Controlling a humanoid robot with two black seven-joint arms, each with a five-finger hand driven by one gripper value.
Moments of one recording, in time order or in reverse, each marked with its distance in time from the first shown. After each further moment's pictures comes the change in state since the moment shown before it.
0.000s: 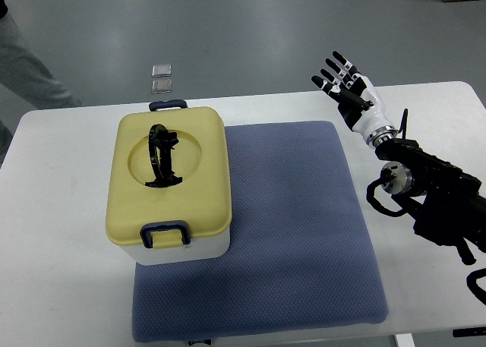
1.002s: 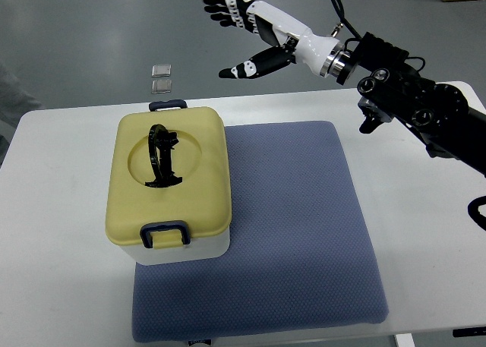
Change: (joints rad) left arm 0.000 0.000 0.000 0.000 0.000 0.000 0.000; right arm 0.343 -0.058 -0.033 0.269 -1.038 0.005 0.040
